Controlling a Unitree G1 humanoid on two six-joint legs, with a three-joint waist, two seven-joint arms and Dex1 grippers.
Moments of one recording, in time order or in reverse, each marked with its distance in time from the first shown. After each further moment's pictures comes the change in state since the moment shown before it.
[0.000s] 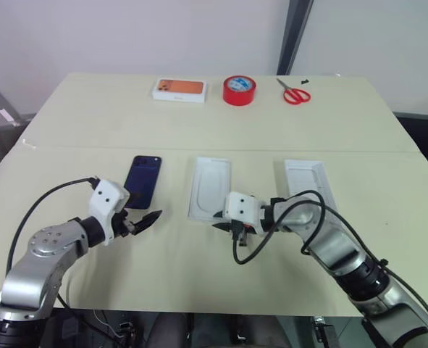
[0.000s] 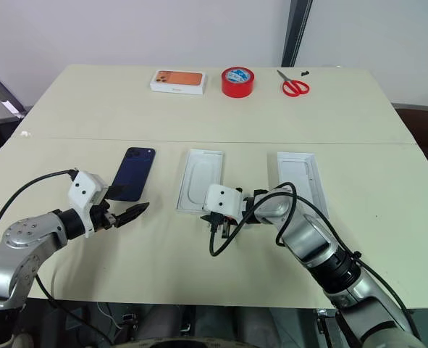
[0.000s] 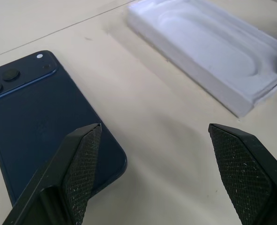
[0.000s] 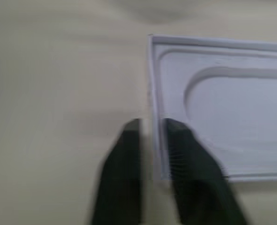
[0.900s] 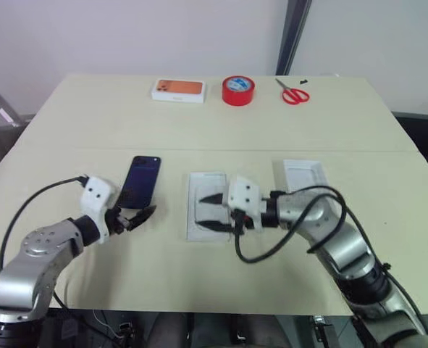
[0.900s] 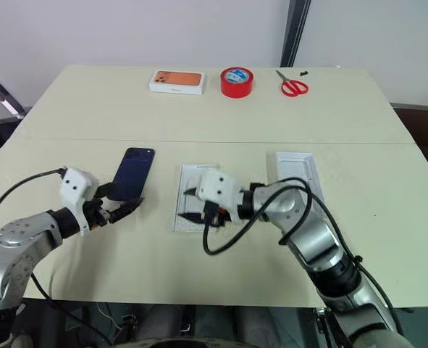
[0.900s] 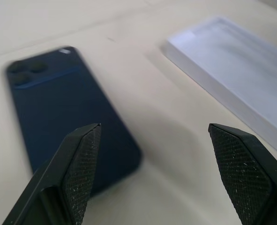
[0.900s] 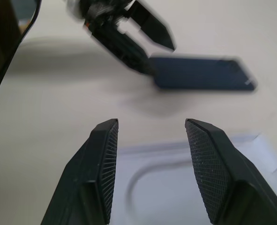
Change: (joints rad) left arm -0.060 -0.042 0.134 -0.004 -0.129 0.168 0.102; right arm -0.090 0.137 -0.144 -0.103 0.201 0.127 -0.036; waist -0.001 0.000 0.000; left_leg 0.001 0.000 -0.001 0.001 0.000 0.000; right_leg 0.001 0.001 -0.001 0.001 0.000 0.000
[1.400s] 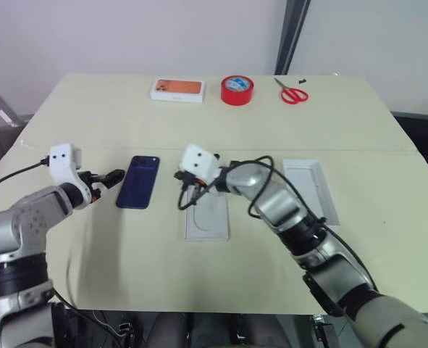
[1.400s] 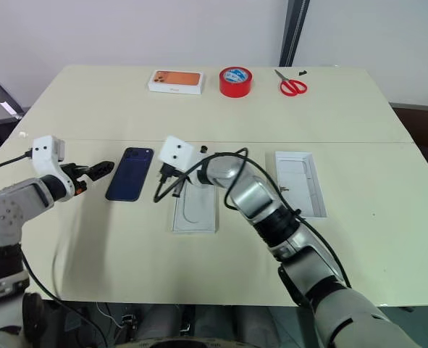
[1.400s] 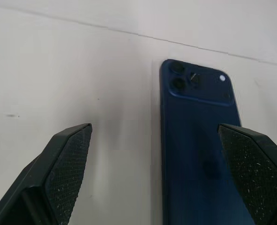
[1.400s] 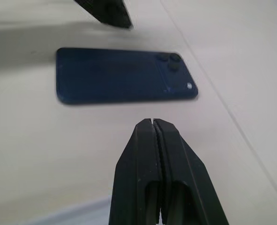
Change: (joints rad) left arm -0.439 -0.054 0.132 0.465 -0.066 0.394 0.310; right arm -0.300 0.268 0.187 0.554 -0.276 -0.155 -0.218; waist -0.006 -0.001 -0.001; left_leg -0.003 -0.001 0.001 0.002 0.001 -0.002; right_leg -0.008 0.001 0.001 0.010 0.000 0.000
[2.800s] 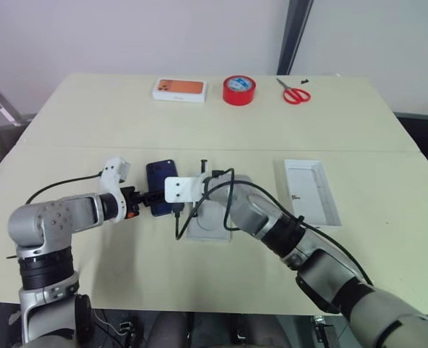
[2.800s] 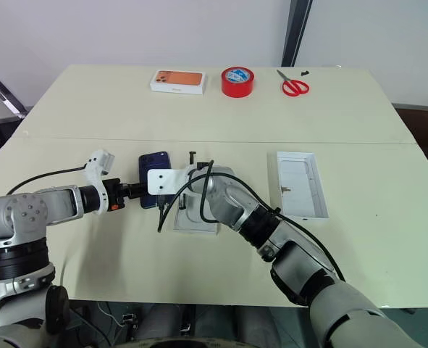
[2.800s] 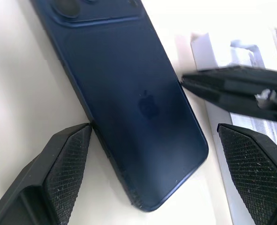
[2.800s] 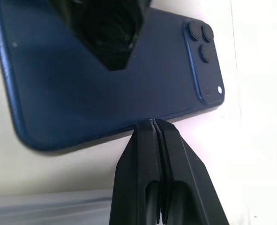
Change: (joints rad) left arm 0.026 -0.149 -0.055 -0.223 -0.050 0.369 -0.152; right arm -0.031 -0.005 0.190 0.134 -0.436 -0.137 0.027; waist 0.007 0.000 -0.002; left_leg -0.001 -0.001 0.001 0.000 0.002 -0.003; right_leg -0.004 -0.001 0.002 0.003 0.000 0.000
